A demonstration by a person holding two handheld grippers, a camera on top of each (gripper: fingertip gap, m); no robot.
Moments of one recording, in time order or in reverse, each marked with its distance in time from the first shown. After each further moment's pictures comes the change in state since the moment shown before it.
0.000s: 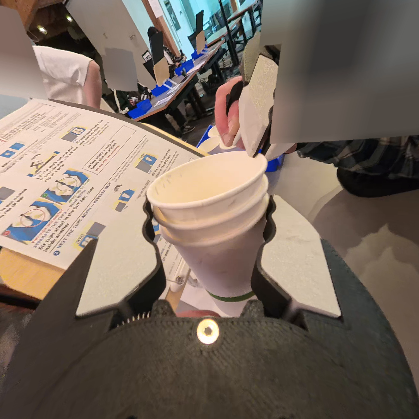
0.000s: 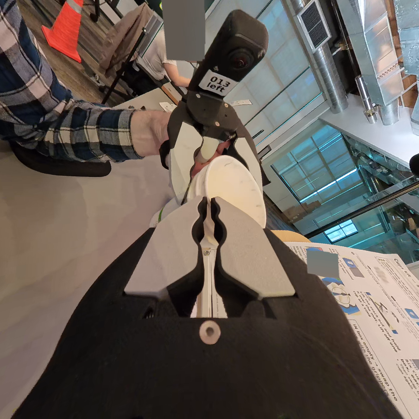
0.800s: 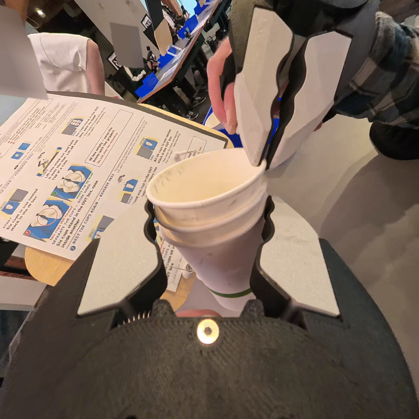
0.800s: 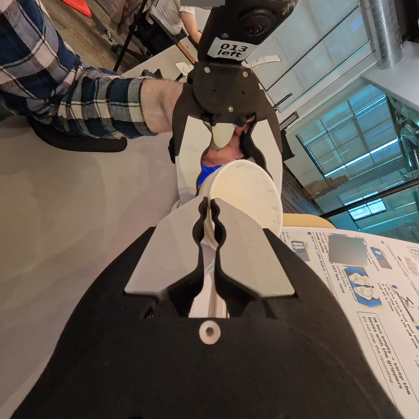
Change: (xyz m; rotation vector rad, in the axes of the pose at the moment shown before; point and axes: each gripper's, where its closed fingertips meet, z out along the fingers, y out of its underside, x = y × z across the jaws) left arm 0.004 0.018 0.011 -0.139 -0.055 0.135; right arm -0.016 0.014 0.009 -0.160 -0.092 0.024
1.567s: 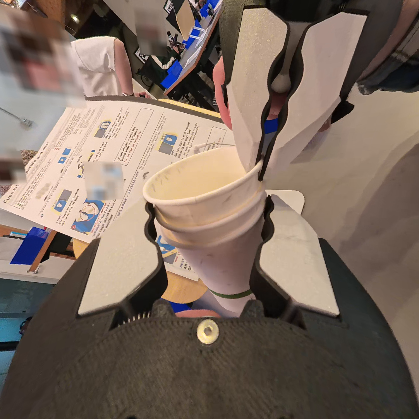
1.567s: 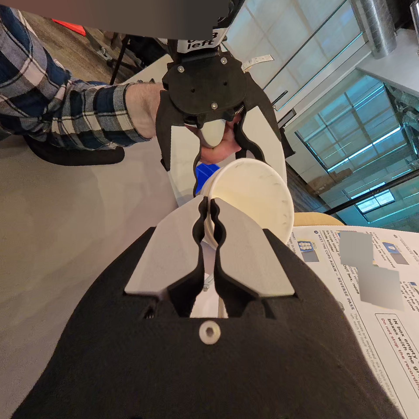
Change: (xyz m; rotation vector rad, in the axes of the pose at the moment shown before) left arm -0.008 0.000 -0.002 -0.068 -0.126 0.118; right arm 0.005 0.000 0.010 0.025 0.018 0.073
